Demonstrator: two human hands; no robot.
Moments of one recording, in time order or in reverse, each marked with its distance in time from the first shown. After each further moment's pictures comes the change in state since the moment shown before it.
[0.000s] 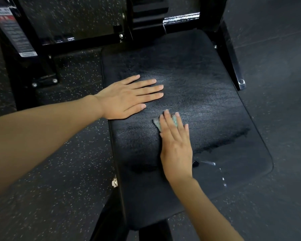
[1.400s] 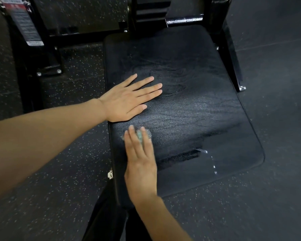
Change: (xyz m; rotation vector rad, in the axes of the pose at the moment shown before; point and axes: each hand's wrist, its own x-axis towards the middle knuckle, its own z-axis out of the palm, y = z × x) left_hand -0.013 0.052 0.005 0.013 -0.022 -0.152; right_hand -0.074 -0.056 0.011 -0.102 -0.197 -0.214
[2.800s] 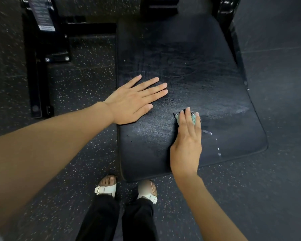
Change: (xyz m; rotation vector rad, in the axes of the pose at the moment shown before) left_hand -0.041 0.059 0.017 -0.024 0.067 -0.106; right_hand -0.025 0.072 -0.011 0.197 0.278 0.338
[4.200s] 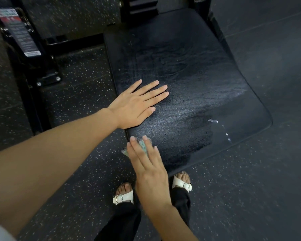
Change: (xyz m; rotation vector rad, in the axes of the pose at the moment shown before) left_hand 0.004 -0.013 -0.002 0.018 -0.016 0.146; right_hand -0.081 -0.090 0.024 -0.005 -0.147 -0.259
